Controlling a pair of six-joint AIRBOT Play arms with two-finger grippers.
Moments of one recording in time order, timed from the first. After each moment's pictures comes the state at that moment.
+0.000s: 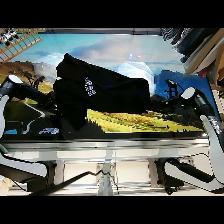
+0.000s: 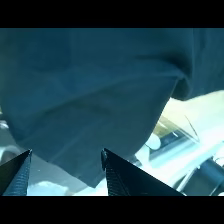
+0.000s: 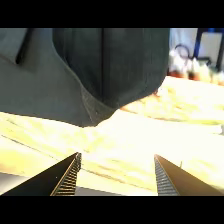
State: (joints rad) left arm 0.25 -1.68 1.23 0.98 -1.42 -1.26; right arm -0.13 -1.24 0.85 -1.13 1.13 1.38
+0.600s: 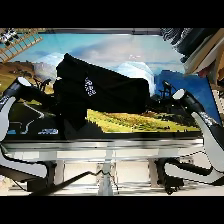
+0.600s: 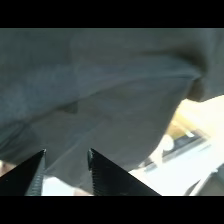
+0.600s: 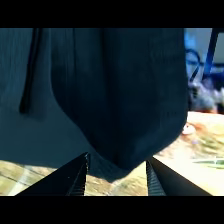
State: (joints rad) left arm 0.17 -1.66 1.16 1.03 -1.35 -1.29; right arm -0.07 -1.35 0.84 -1.05 0.95 1.48
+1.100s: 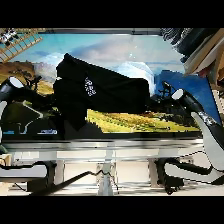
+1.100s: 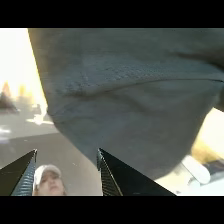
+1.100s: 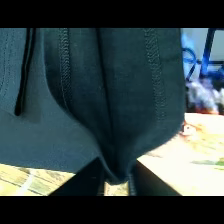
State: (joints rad) left arm 0.21 -1.51 1.08 1.16 -1.24 -1.34; right arm -0.07 -1.36 0.84 -1.07 0.95 1.50
